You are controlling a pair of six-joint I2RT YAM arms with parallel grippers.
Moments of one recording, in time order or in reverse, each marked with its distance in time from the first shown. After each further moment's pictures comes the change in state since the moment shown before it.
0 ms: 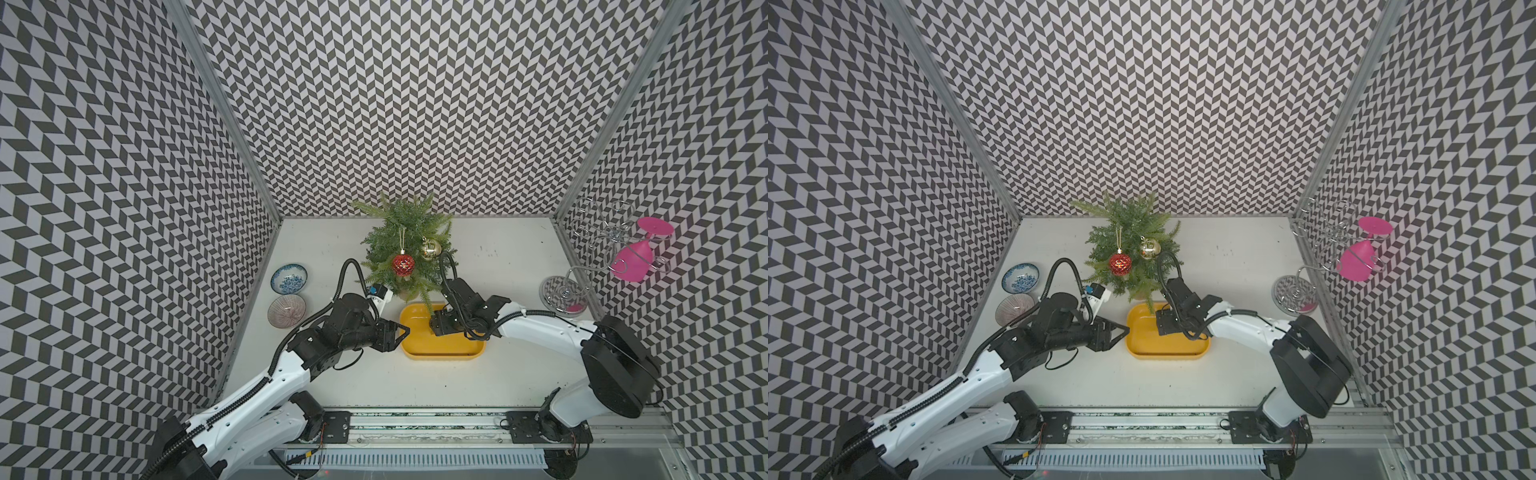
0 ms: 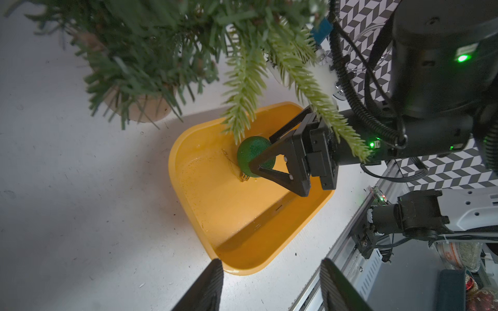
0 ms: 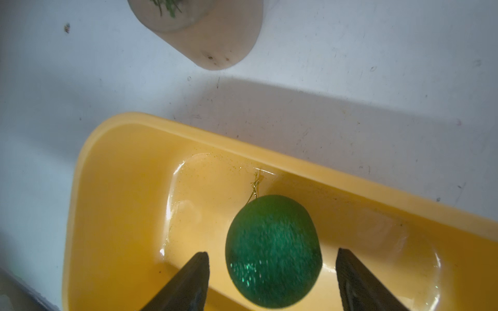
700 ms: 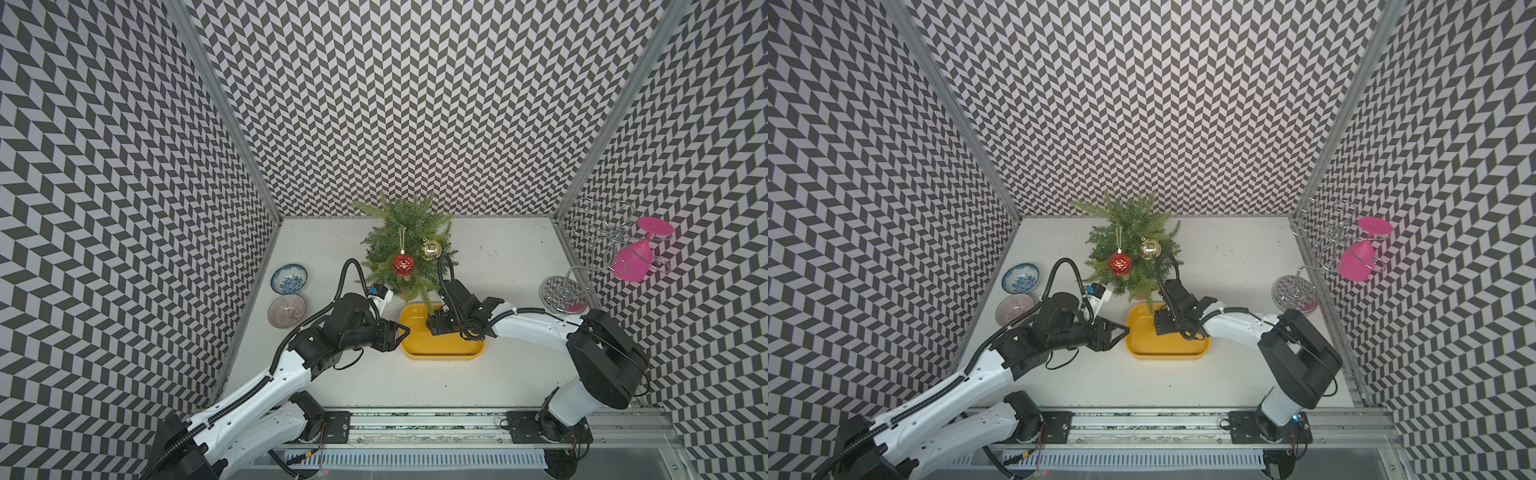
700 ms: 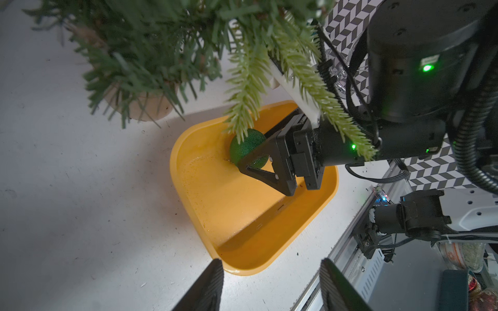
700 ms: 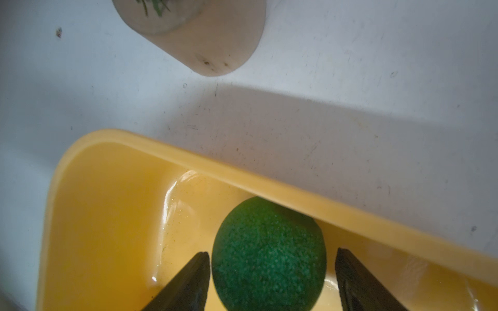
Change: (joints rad) left arm 0.000 0.006 0.000 0.000 -0.004 0.002; right arm 0.000 0.077 -0.009 0.102 -0.005 0.011
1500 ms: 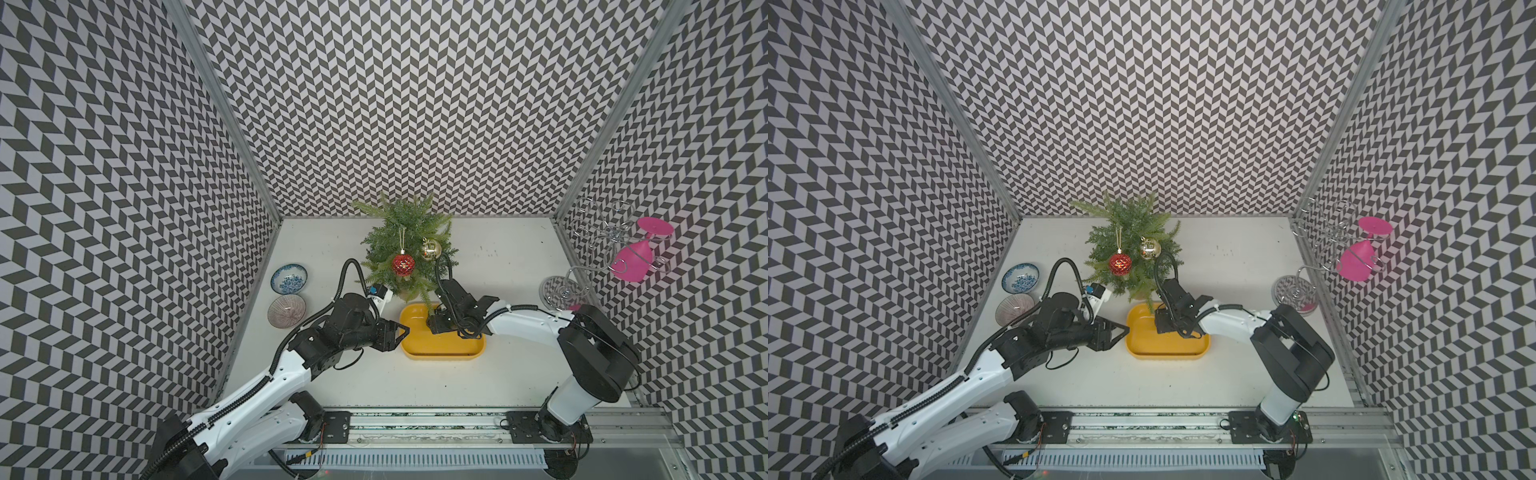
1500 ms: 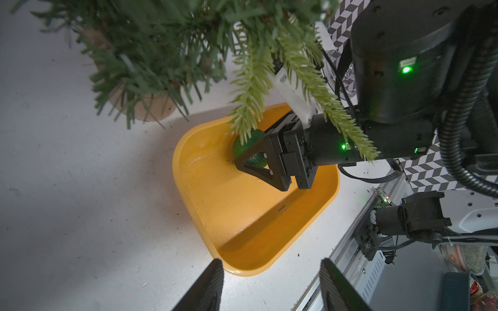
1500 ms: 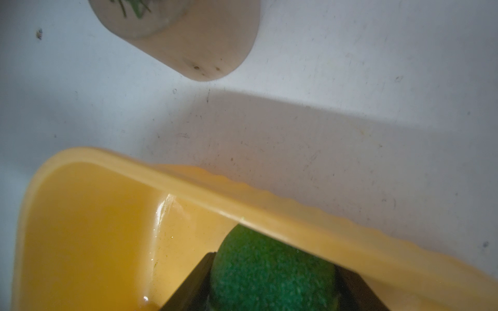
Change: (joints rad) left arm 0.000 0.000 0.000 0.000 -0.008 -0.004; right arm 0.000 0.038 0.023 0.000 0.013 -0.011
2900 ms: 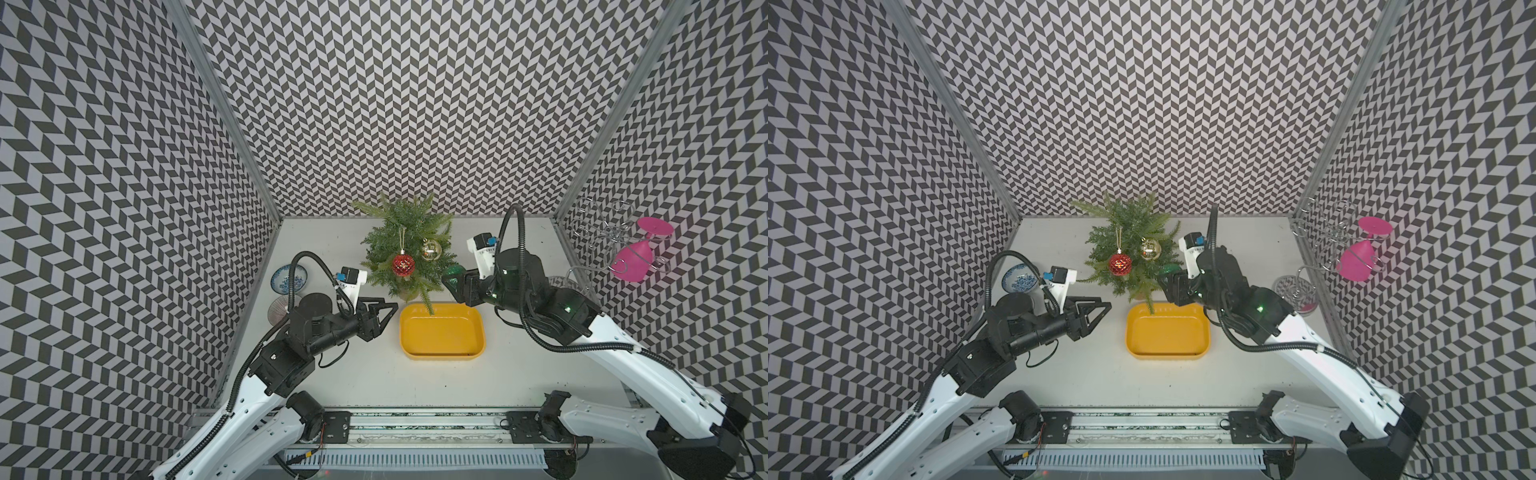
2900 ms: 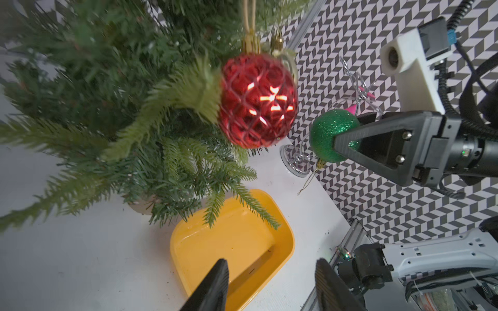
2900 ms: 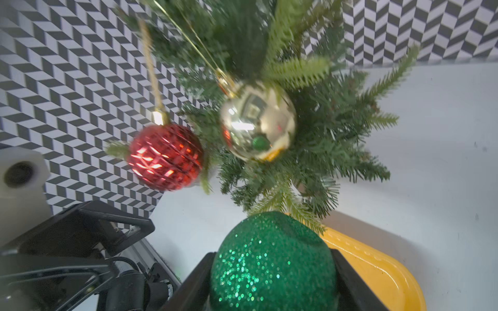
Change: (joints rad) left arm 0.085 -0.238 0.126 0.029 -0.040 -0.038; right arm 0.002 -0.529 0.317 -0.276 -0.014 -0.077
